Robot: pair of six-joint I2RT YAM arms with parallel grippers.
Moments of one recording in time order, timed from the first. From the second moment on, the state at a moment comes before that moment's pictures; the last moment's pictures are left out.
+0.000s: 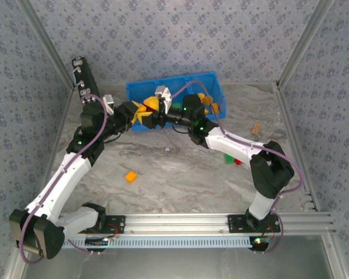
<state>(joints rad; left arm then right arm) -0.33 1.07 0.94 -0.11 0.36 -1.30 0.73 1.71 1.26 0.51 -0.54 0.18</state>
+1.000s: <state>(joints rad) -0.33 1.05 0.94 -0.12 0.36 -1.31 0.73 1.78 1.33 0.49 -0.57 0.19</state>
